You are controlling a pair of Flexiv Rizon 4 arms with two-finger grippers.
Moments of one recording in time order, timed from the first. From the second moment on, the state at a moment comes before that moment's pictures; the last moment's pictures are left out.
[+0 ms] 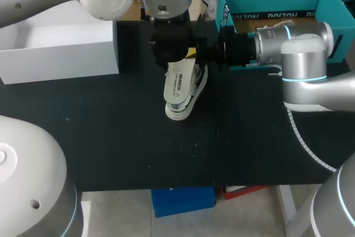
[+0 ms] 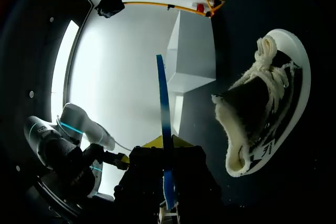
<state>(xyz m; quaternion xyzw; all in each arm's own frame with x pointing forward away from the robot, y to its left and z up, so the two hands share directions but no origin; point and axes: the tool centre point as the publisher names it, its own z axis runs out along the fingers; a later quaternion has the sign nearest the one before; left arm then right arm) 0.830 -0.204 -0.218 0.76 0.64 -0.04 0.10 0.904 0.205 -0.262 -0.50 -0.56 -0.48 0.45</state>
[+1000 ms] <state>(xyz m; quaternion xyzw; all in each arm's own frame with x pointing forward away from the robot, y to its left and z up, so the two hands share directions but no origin) 0.798 -0.151 -0.207 0.70 0.61 -0.20 0.30 0.904 0.205 -0.262 -0.50 -0.56 -0.48 0.45</state>
